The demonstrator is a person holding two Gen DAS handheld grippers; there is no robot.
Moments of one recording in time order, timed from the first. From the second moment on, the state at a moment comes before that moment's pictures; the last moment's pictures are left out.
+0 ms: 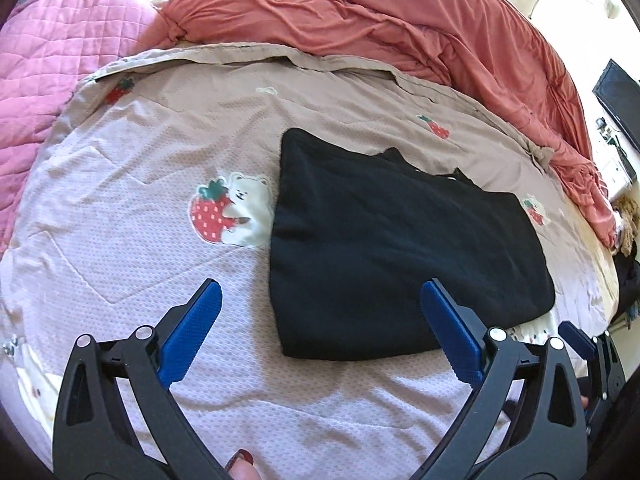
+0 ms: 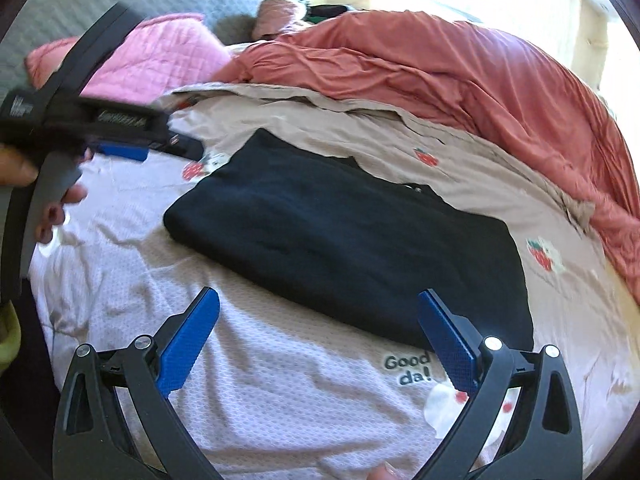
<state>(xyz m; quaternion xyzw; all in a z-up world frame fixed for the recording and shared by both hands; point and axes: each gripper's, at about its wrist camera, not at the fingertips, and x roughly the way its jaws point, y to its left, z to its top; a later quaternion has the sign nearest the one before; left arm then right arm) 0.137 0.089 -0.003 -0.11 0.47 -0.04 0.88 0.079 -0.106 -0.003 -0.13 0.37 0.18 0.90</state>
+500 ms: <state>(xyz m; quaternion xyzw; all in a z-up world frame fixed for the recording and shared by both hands) 0.154 0.114 -0.020 -0.10 0.48 -0.01 0.87 0.096 -0.043 -0.035 -0.19 0.38 0.20 0.88</state>
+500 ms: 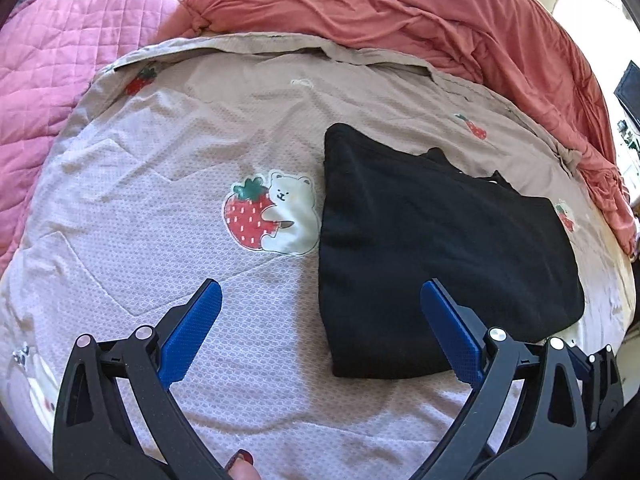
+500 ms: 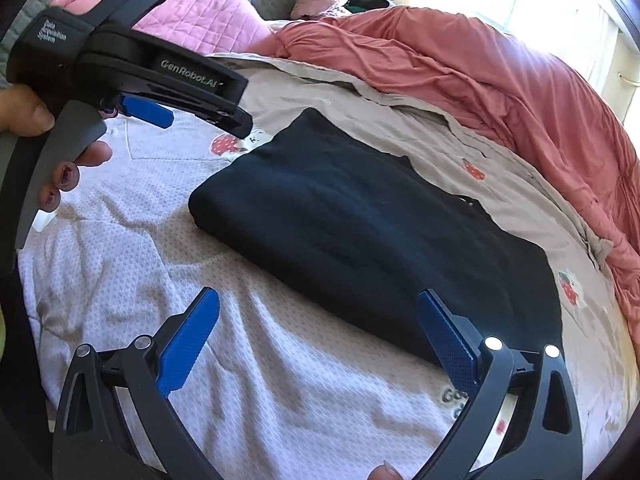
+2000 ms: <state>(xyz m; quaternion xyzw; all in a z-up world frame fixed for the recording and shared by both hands) 0.195 0.161 -0.075 -0.25 0.50 0.00 0.83 0.166 0.014 -0.070 -0.28 0.33 0.21 0.88</state>
